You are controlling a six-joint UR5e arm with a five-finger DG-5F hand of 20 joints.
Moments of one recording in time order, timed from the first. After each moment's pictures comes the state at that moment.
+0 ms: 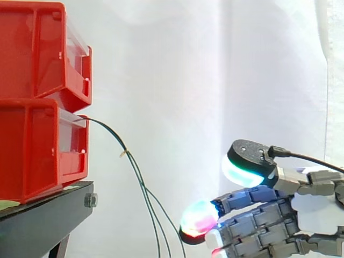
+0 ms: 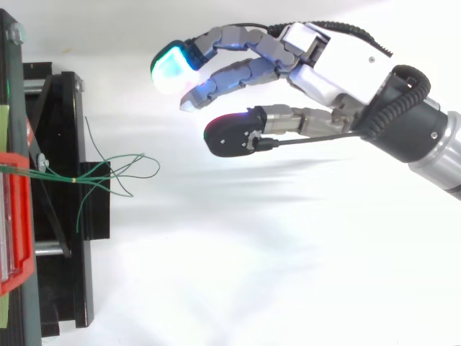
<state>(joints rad) 0.19 -2.27 -1.47 -2.49 -0.87 -0.23</state>
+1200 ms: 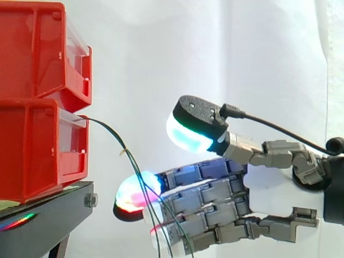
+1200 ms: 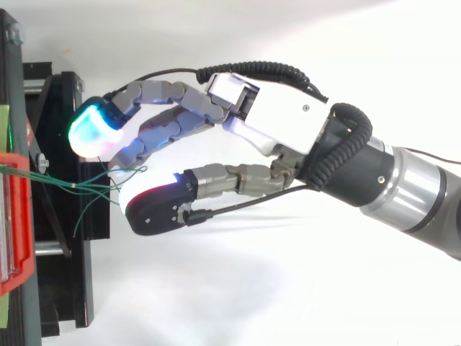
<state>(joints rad) 0.23 -2.36 -1.25 -2.55 -0.94 -0.23</state>
